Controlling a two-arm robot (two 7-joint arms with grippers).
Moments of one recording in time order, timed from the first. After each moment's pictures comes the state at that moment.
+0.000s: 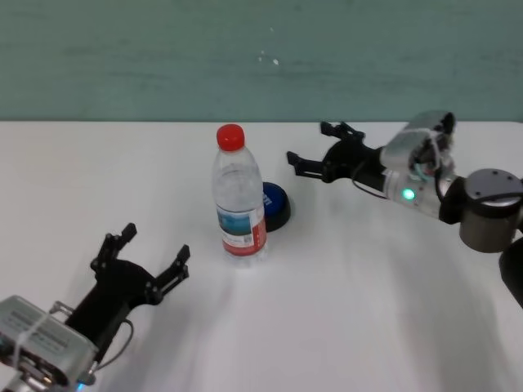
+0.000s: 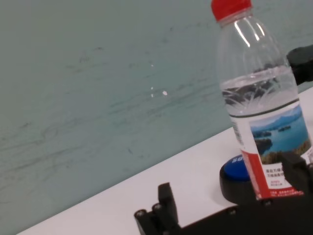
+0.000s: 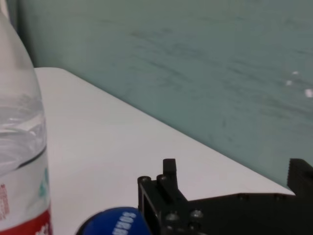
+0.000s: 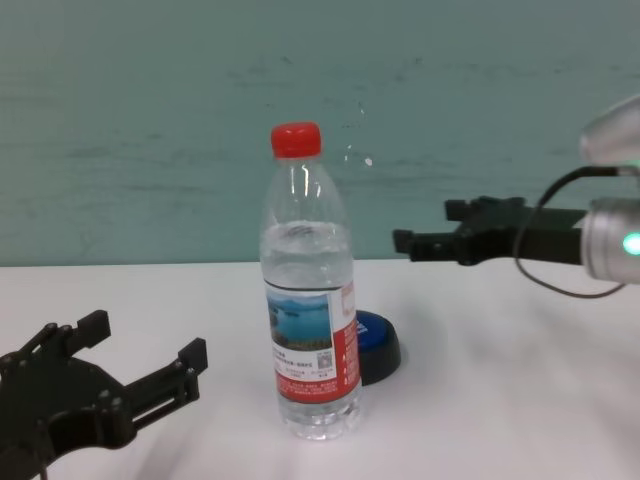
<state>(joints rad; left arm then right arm) 0.19 0.32 0.13 -1.65 0.03 -0.30 -0.24 0.62 0.27 -0.43 -1.01 0.28 -0.04 0.59</state>
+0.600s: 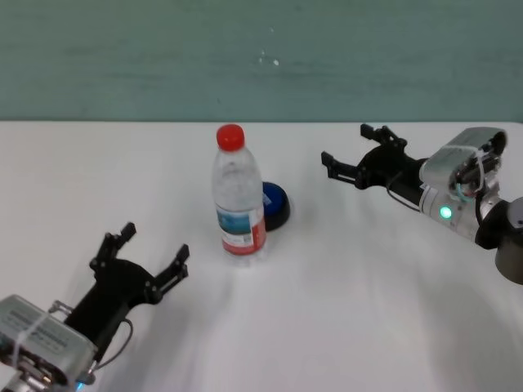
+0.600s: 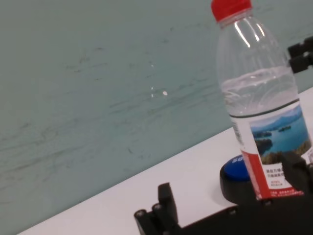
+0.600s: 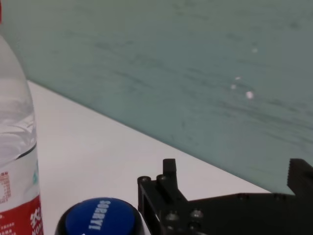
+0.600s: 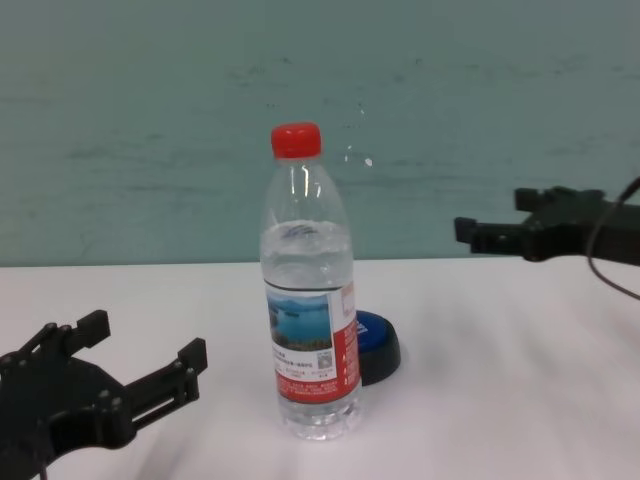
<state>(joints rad) 0.19 0.32 0.13 -1.65 0.03 -0.30 -0.24 0.42 0.38 -0.36 -1.32 0.31 0.03 0.45</state>
